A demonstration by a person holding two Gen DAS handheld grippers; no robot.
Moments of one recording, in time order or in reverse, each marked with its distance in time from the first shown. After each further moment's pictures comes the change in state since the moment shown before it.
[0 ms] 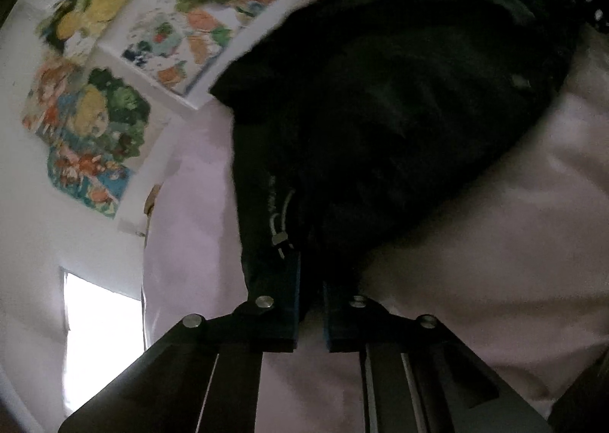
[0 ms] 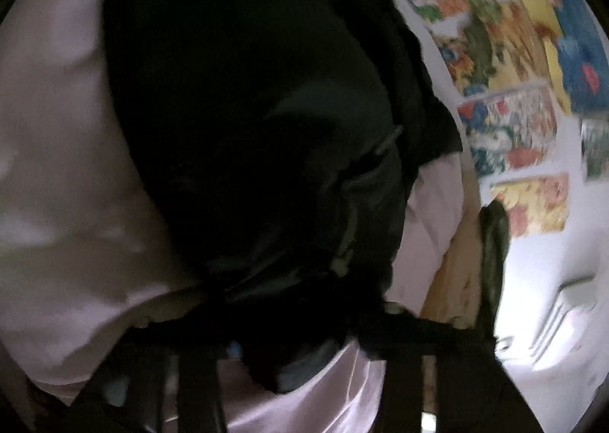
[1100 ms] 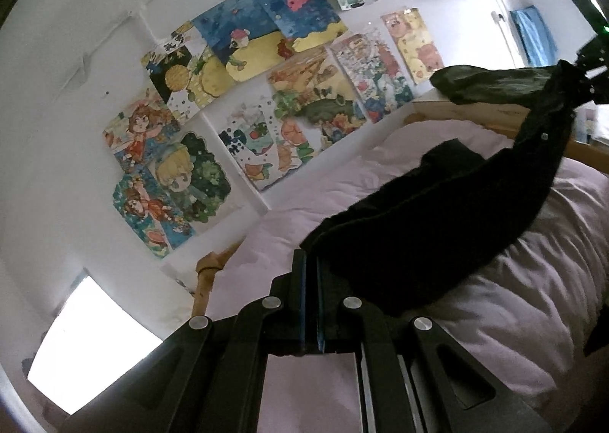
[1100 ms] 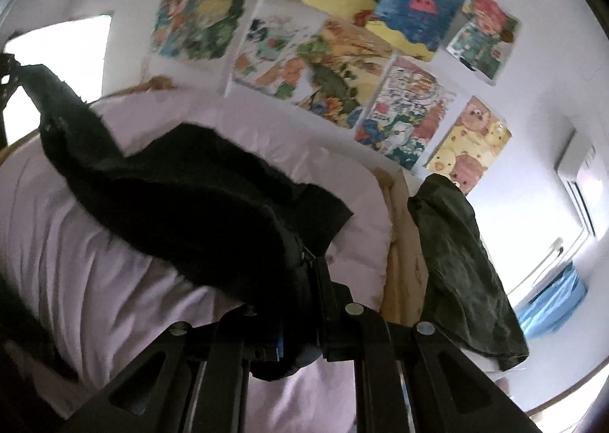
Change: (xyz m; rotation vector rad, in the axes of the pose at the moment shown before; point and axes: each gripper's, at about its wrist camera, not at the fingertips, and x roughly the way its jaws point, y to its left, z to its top) left arm -0.200 0.080 0.083 -0.244 -0.342 0.092; right arm -0.185 -0.147 -0.013 0.552 -0.335 0.014
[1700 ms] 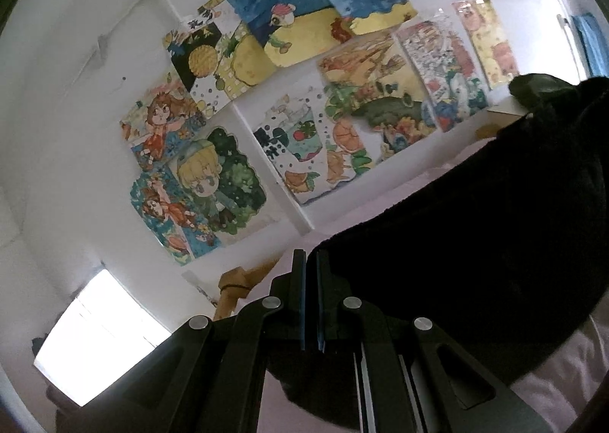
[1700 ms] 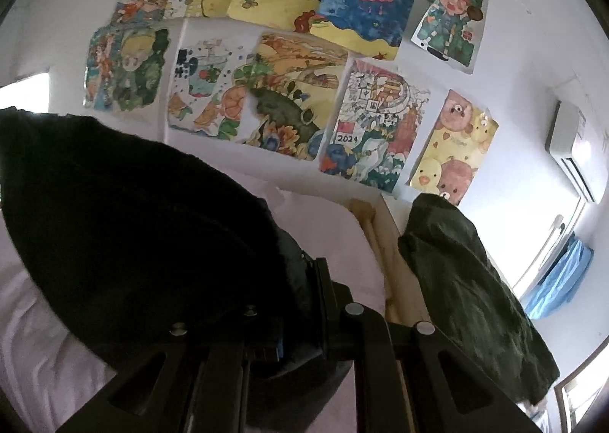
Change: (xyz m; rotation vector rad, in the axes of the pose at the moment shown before) left arm 0.160 0.048 0.074 -0.105 0.044 0.183; right arm 0.139 -0.057 0.096 0.153 -0.064 -0.079
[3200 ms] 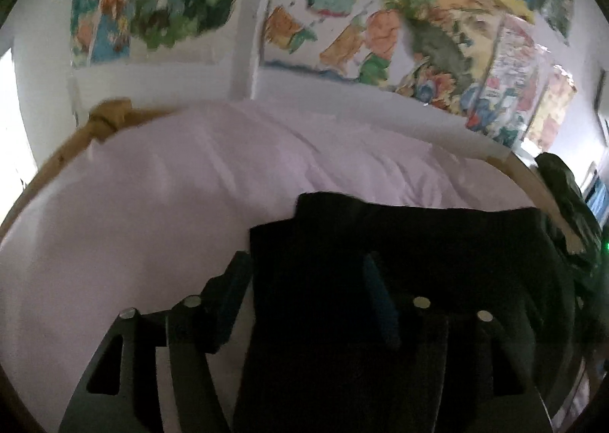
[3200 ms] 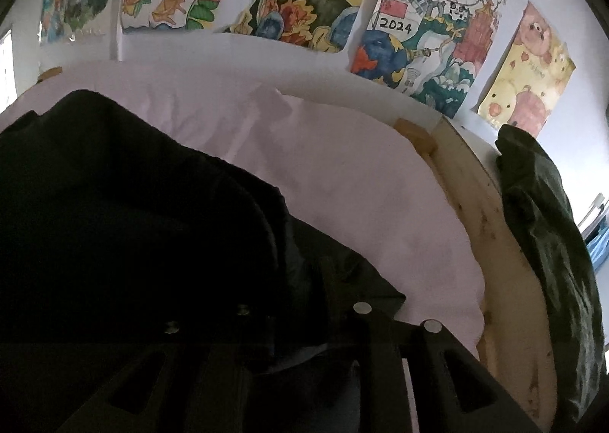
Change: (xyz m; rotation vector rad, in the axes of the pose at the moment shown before) left arm 0.224 0.027 -0.086 -0.583 0.302 -0.388; right arm 0.266 0.007 -0.048 0.002 0.273 0.062
